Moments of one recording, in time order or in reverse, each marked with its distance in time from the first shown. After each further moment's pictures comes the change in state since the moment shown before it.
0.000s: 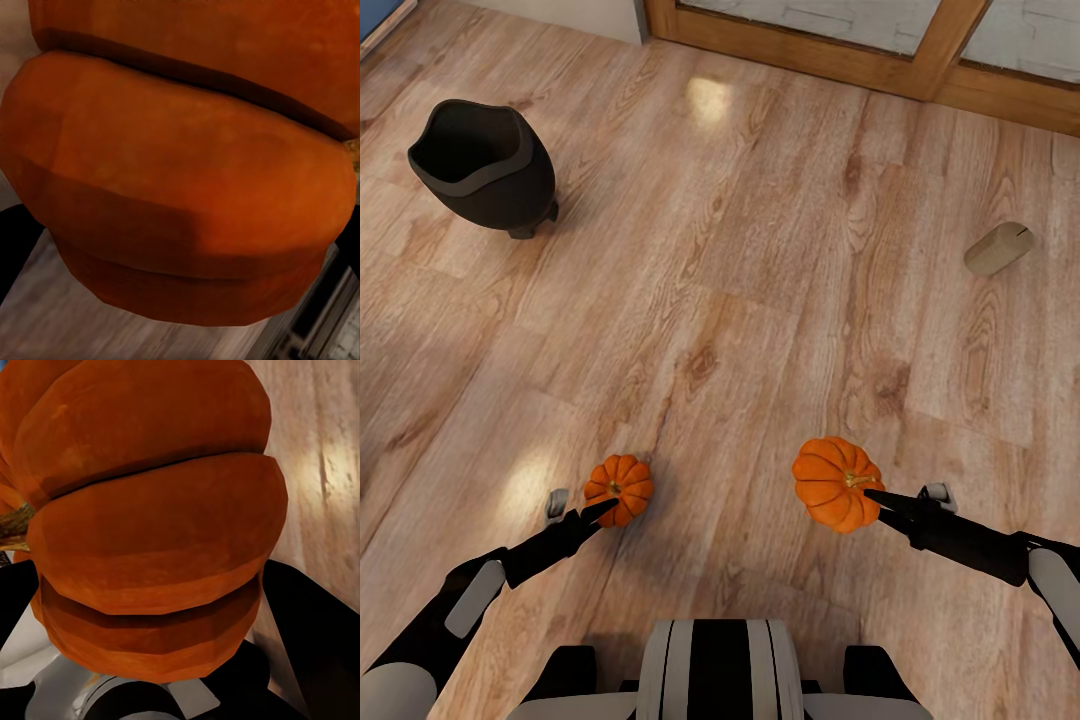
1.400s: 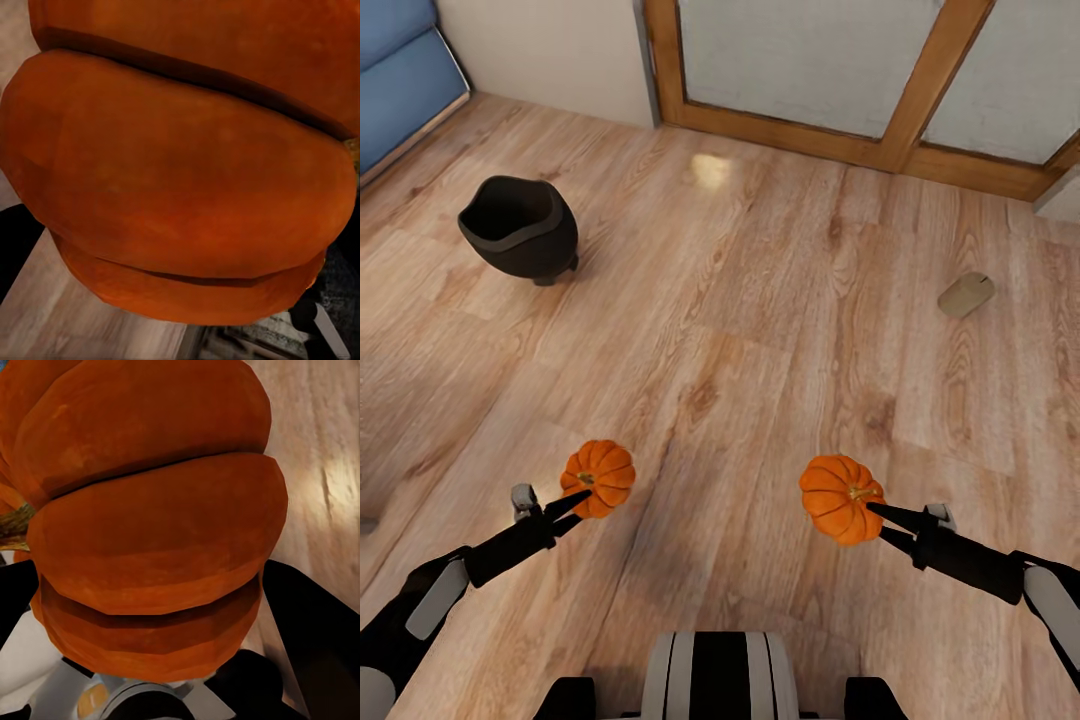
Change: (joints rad) left arm 0.007 0.099 -0.001 -0.011 0.021 0.078 -0.313; right arm 0.000 0.013 -0.005 0.154 0.011 -0.007 0.004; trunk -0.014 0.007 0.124
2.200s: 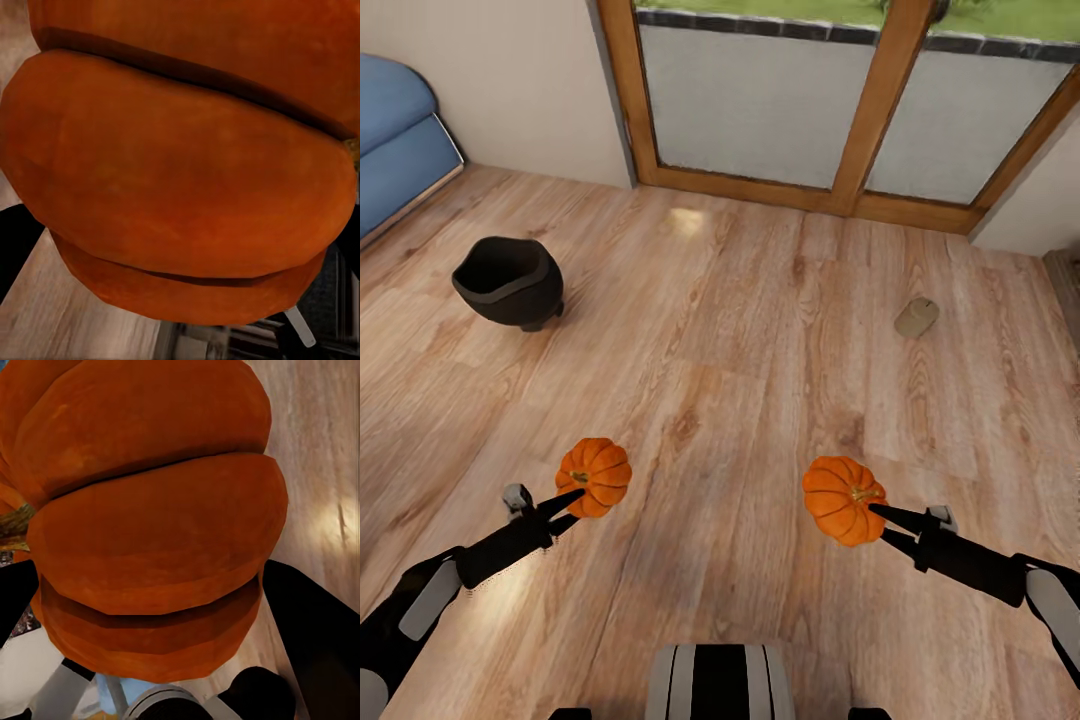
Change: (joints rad) left arm 0.001 0.017 0.000 0.000 0.001 0.039 -0.079; right arm 0.000 -0.003 -0.004 0.021 -0.001 -0.001 0.004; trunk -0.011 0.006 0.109
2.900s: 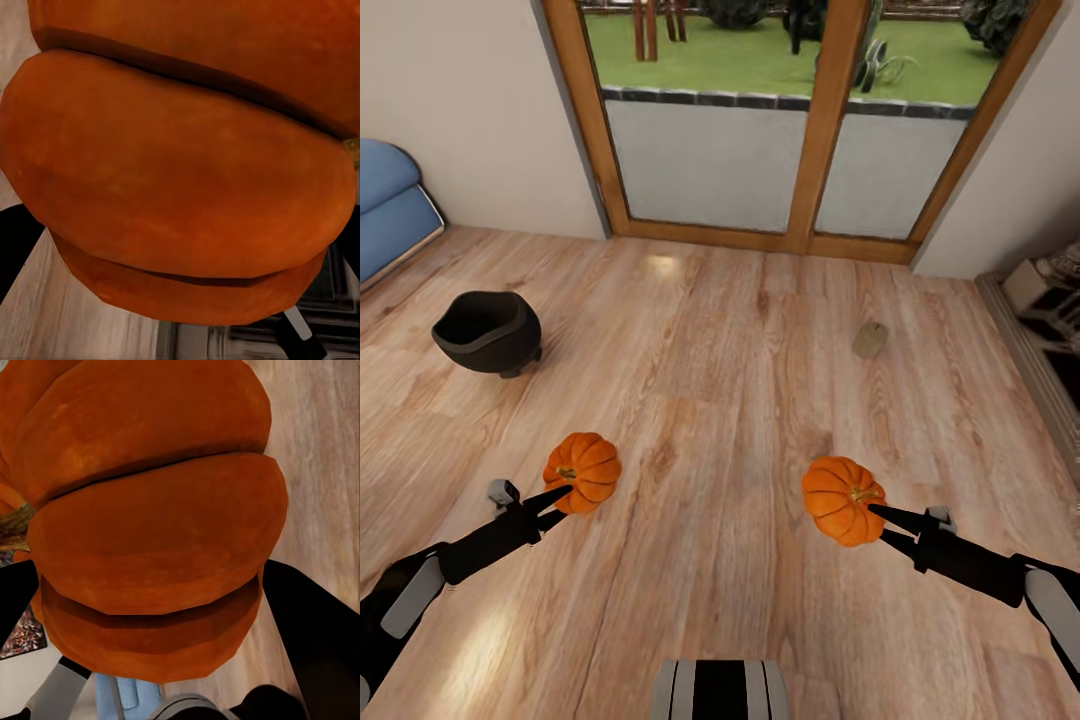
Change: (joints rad) left arm 0.000 0.042 0.003 -0.021 0.000 0.010 -0.037; right arm 0.000 0.003 0.000 0.002 0.001 0.000 -0.001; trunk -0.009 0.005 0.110
